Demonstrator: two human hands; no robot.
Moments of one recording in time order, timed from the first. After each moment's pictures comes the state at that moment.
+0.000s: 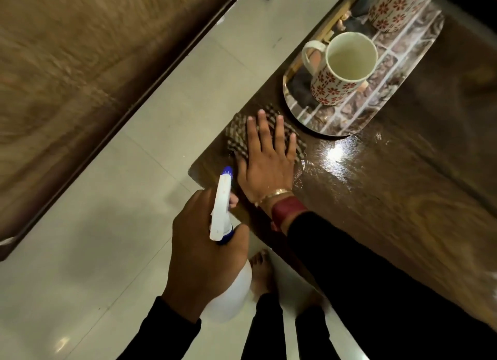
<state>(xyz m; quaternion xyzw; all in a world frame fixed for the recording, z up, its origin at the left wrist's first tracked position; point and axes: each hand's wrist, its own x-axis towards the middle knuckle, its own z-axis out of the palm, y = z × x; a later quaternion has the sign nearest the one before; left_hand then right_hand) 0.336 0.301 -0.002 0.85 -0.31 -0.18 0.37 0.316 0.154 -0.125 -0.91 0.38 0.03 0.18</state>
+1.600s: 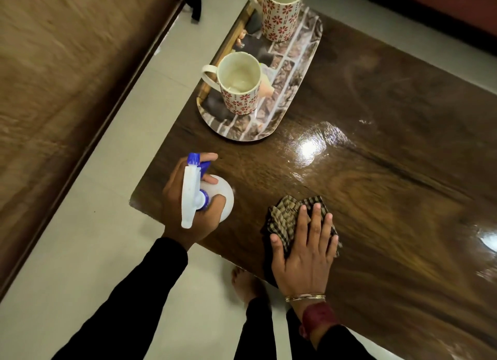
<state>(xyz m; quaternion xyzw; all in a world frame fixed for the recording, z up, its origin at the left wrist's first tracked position) 0.329 0.213 -0.083 0.80 -0.37 -0.26 0.40 0.089 0.214 -0.119 -0.75 0.64 -0.02 0.17</state>
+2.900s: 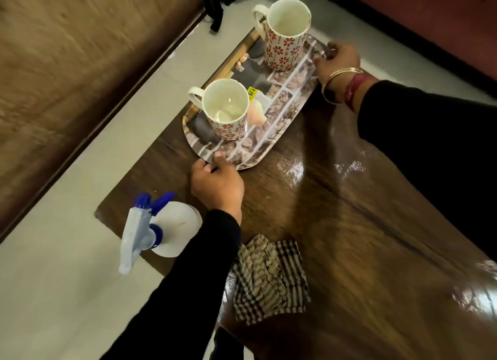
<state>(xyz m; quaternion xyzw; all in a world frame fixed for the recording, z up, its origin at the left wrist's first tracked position) 0.266 0.049 -0.083 0.82 0.17 -0.18 0.52 0.240 -0.246 -0.098 -0.68 0.62 -0.18 0.36</state>
